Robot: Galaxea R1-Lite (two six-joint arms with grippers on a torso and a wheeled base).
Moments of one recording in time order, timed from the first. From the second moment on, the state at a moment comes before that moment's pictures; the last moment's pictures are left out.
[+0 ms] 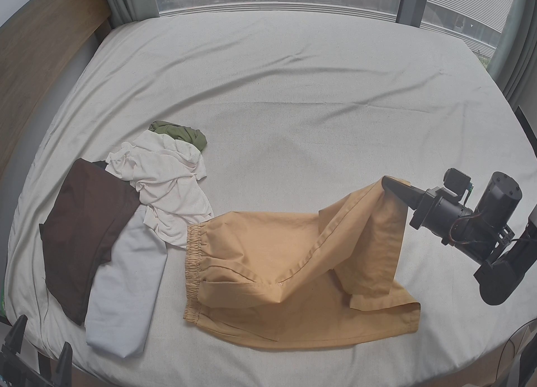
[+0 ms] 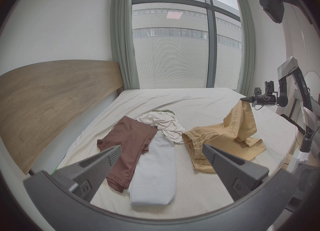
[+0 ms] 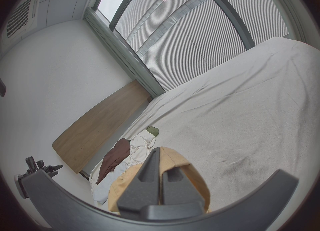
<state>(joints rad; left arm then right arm) 0.00 0.02 -0.02 -0.01 -0.06 0.05 0.28 1.87 -0.44 -1.54 0.43 0.41</state>
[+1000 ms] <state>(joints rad) 0.00 0.02 -0.02 -0.07 -0.07 0.04 0.24 1.87 -0.44 -1.54 0.46 0.44</state>
